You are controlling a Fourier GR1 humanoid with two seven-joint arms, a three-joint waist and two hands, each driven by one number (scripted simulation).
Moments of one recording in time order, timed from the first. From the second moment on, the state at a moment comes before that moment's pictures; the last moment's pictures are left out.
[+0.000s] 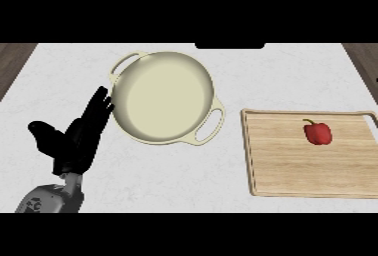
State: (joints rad) left arm -0.15 0.28 -0.21 -1.63 0.26 0.28 0.24; right arm -0.13 -1.09 -0.09 -1.68 0.27 0.49 -0.39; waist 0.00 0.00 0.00
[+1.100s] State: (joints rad) left arm -0.14 0.22 -0.14 -1.66 0.19 0.21 0.28; right arm -0.18 -0.83 0.03 -1.62 0.66 0.52 -0.22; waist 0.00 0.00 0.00
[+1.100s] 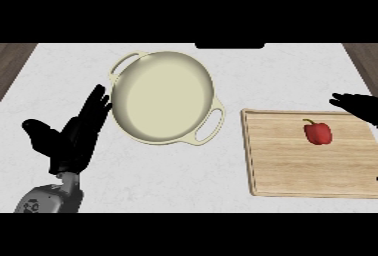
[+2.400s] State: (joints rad) left arm -0.12 0.16 -0.07 -1.69 0.12 0.13 0.32; right arm -0.26 -0.57 0.07 -1.47 1.00 0.49 -0.14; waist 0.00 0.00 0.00
